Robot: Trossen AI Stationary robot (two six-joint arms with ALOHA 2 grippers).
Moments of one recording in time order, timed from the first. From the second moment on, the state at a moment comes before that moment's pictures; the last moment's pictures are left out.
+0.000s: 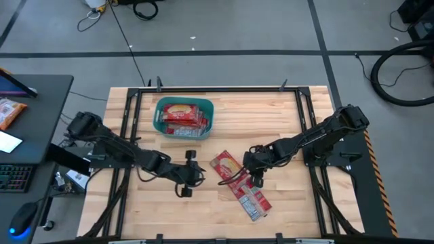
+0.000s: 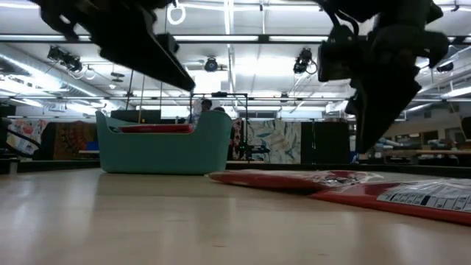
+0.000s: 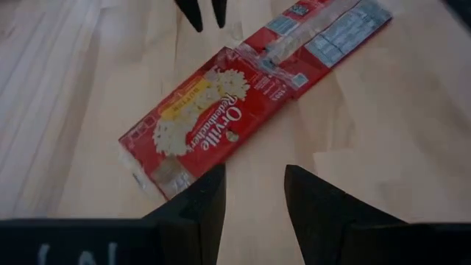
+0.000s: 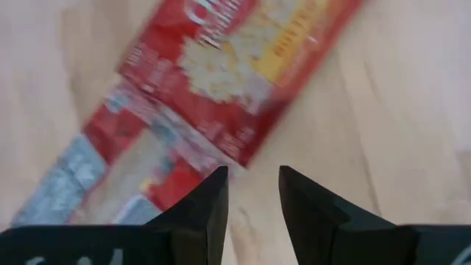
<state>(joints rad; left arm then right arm) -0.43 1.52 0.81 0.02 -0.37 -0.11 0.28 1.55 0.87 -0.49 0.03 0.59</state>
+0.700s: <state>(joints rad) -0.32 1.89 0.97 0.25 -0.36 0.19 0.42 1.38 0.86 -0.81 0.25 0.82</state>
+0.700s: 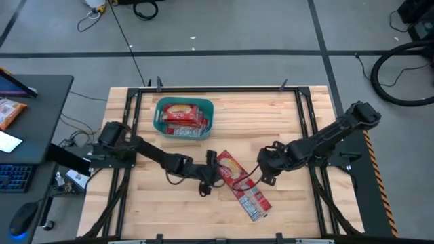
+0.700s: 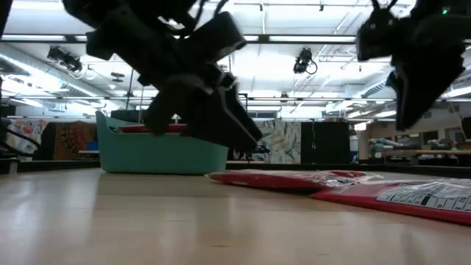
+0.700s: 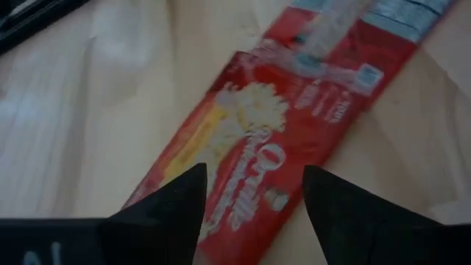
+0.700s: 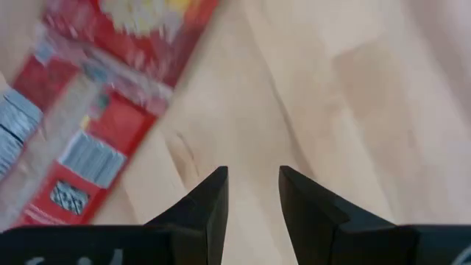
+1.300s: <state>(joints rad) -0.29 2.00 1.05 0.10 -0.34 0.36 0.51 1.34 0.86 -0.77 0.46 0.86</state>
